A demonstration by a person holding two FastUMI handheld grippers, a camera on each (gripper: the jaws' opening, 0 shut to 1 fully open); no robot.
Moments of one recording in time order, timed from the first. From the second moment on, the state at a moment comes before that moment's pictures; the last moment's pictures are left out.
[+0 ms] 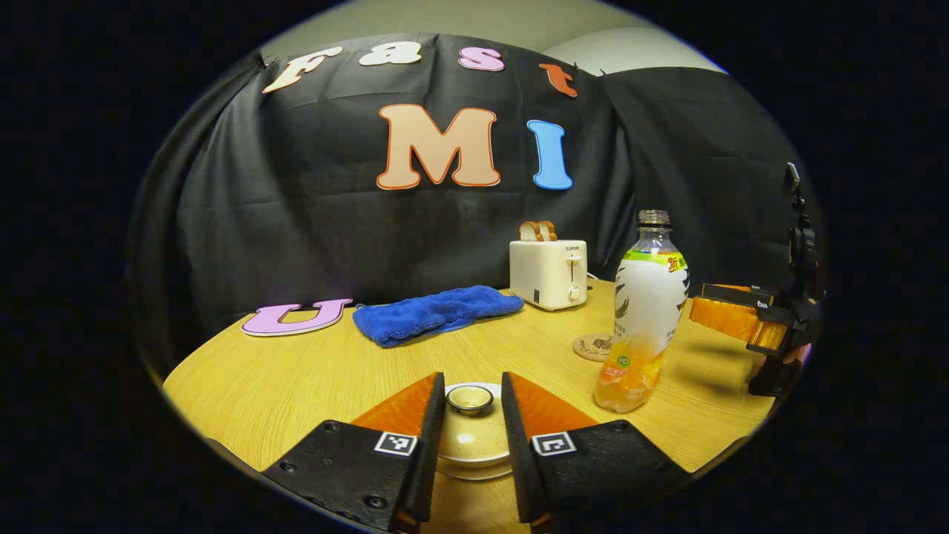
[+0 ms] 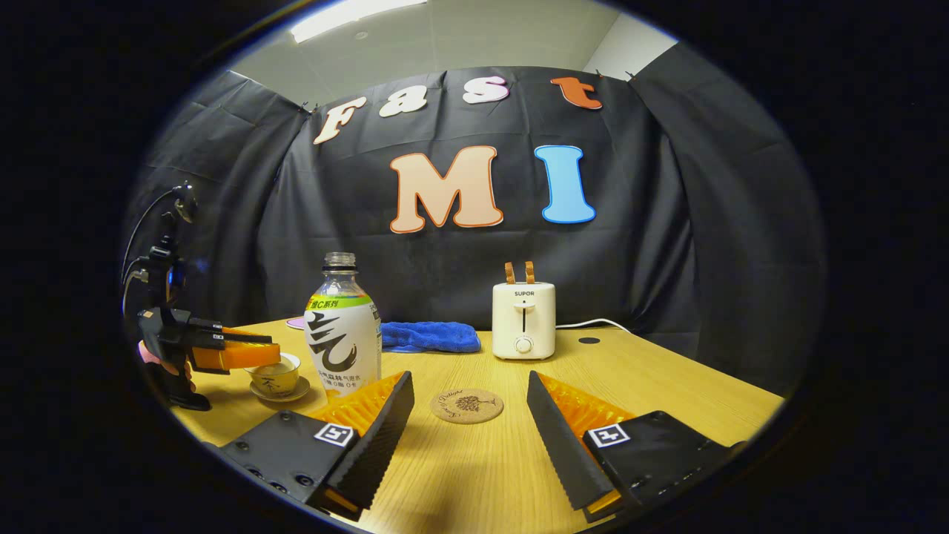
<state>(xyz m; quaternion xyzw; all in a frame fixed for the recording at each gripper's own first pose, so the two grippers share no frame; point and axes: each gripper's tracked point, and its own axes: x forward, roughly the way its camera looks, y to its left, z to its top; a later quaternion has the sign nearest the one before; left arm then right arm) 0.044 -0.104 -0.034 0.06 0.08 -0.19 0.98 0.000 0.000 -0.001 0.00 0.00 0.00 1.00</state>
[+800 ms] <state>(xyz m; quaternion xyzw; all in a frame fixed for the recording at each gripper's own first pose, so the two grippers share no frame) 0.044 -0.094 -0.023 0.04 0.04 -0.17 0.98 0.000 0.007 -0.001 0.00 0.00 0.01 1.00</state>
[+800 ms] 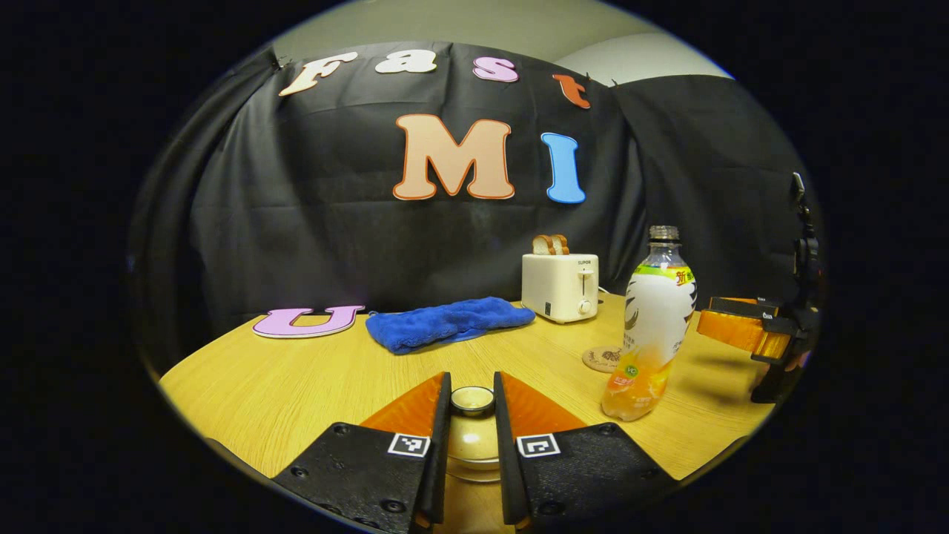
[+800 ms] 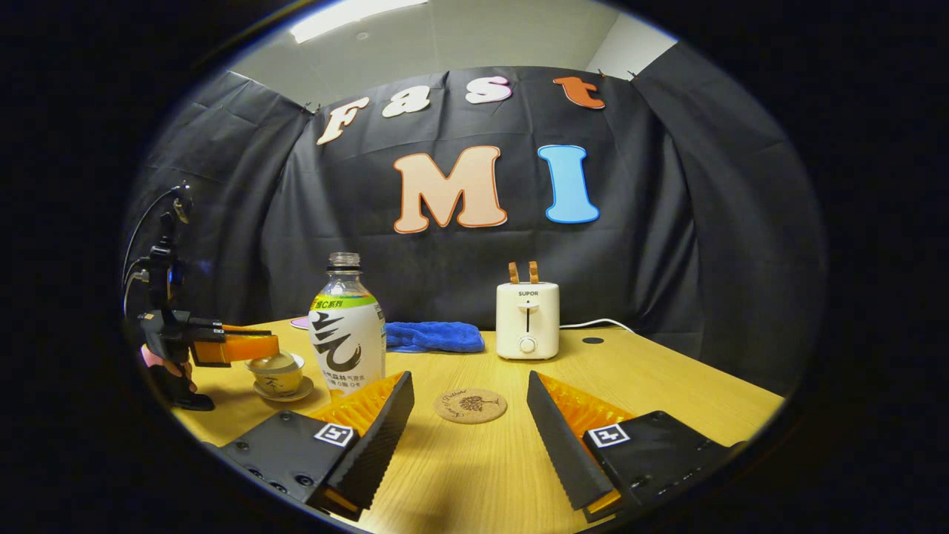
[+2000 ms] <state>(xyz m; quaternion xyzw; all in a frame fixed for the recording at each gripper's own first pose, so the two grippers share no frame) 0.043 -0.010 -0.006 0.04 0.00 -0.03 1.00 0.009 0.094 -0.035 -0.01 0.09 0.21 0.97</state>
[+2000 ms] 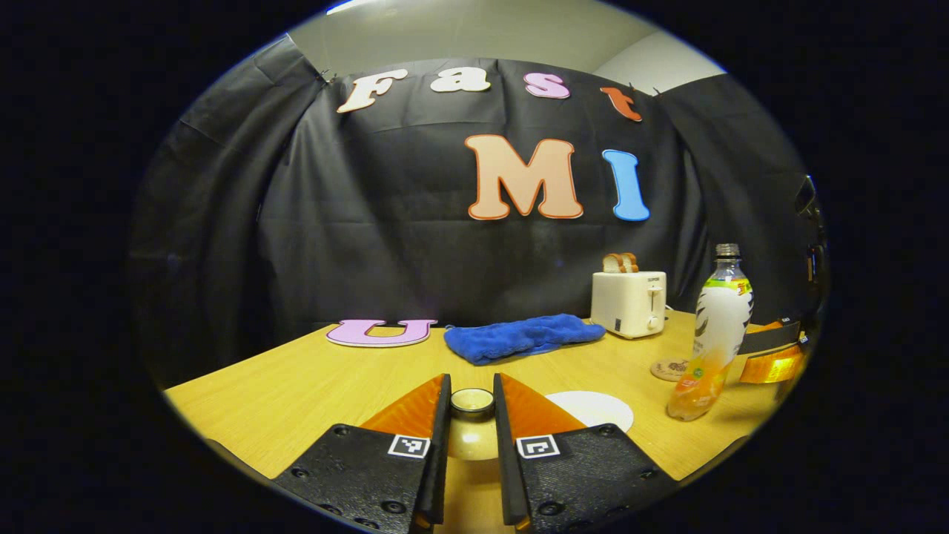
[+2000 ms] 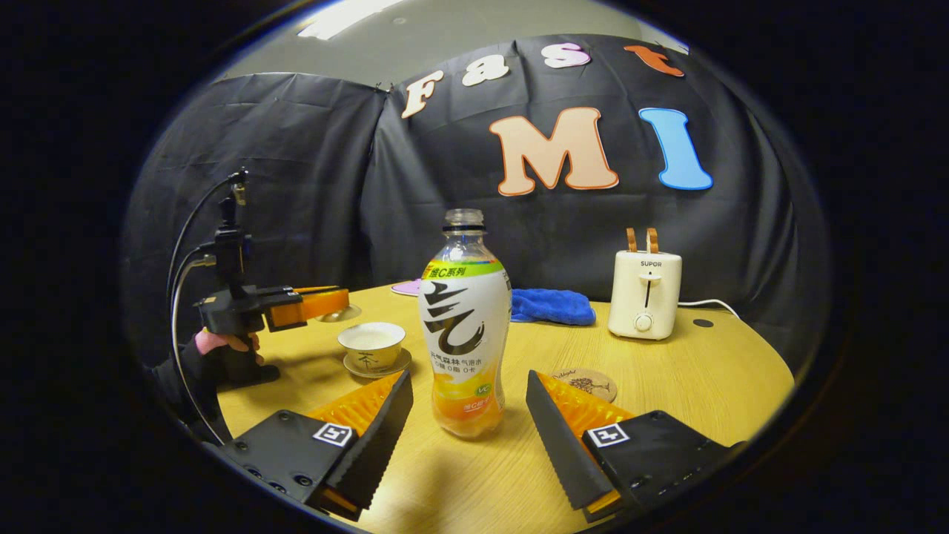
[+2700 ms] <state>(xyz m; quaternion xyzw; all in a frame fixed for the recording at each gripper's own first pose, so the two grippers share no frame) 0.043 0.051 -0.002 0.04 0.00 0.04 1.00 0.060 0.126 -0.049 -0.02 0.13 0.19 0.97</state>
